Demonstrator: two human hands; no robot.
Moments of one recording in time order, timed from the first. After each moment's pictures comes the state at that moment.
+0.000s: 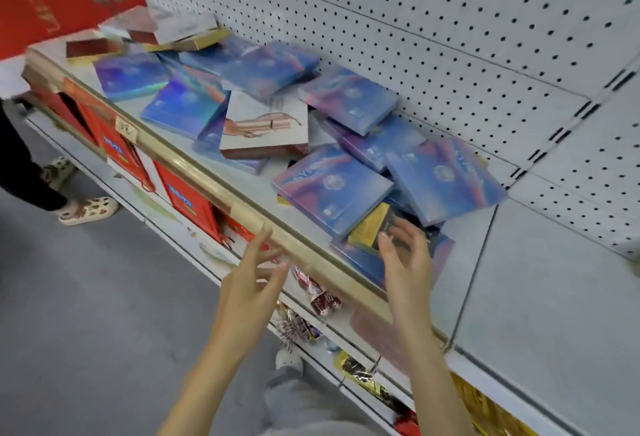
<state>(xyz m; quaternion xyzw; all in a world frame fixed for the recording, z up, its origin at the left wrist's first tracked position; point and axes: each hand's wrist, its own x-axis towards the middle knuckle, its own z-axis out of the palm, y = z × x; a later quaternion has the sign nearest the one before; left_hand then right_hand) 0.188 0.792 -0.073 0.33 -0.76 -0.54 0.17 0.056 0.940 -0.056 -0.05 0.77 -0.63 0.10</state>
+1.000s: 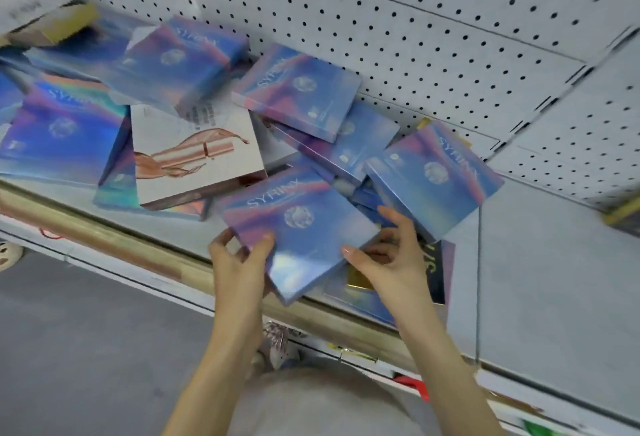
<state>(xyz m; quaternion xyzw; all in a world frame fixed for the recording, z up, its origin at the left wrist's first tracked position) 0.062 0.729 -0.063 0.41 -0.49 -0.76 0.14 0.007 0.885 -0.053 0.03 0.78 -0.61 0.12</state>
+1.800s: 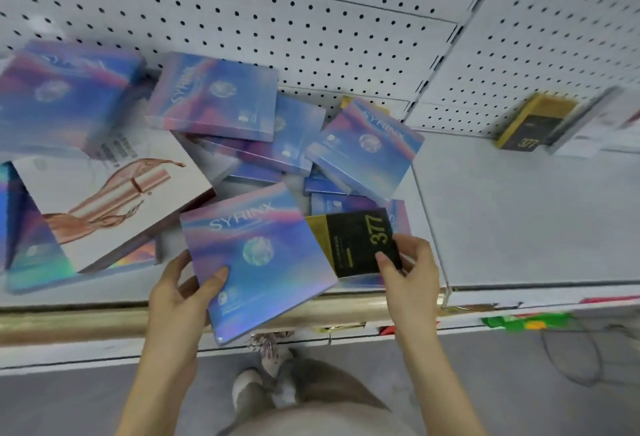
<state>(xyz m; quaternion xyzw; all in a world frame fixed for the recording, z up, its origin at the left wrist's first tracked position) 0.072 0.655 -0.086 0.26 -0.60 -0.76 -0.03 0.065 0.897 -0.063 0.29 0.80 -0.52 -0.07</state>
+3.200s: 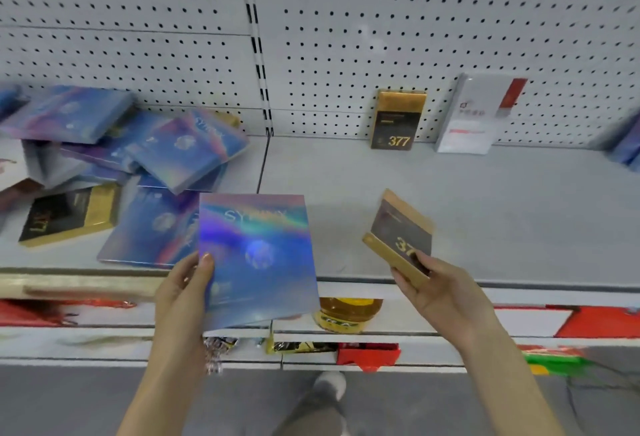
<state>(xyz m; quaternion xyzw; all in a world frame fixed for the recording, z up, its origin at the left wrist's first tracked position) 0.127 1.009 -0.049 0.29 -0.61 -0.73 0.12 0.106 1.307 -0.037 0.25 0.34 -0.89 0.16</state>
